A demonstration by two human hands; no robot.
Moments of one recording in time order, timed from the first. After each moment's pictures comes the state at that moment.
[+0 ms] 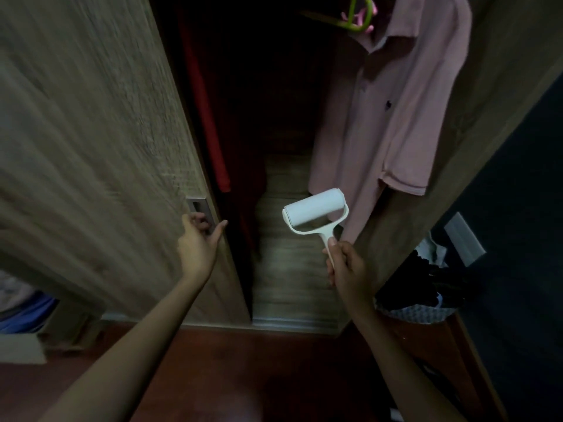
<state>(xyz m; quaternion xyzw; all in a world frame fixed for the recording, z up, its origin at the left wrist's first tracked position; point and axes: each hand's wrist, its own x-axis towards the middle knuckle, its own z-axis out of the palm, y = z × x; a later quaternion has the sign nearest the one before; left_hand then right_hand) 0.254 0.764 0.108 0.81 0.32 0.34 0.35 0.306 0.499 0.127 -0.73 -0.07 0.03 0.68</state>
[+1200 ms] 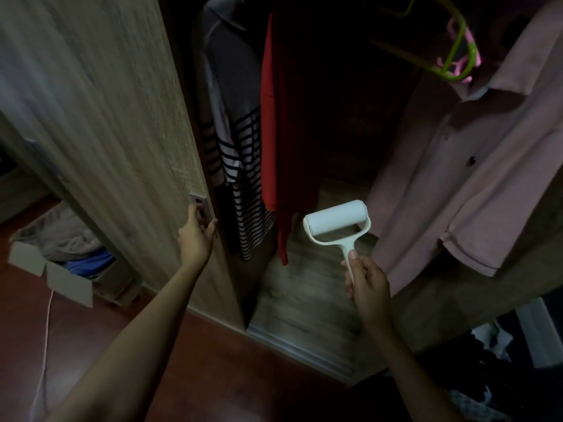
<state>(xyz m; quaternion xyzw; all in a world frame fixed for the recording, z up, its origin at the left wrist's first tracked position) 0.245 0.831 0.107 0.76 0.43 0.37 0.31 0.369 0.529 0.145 -0.72 -0.19 0.11 0.65</state>
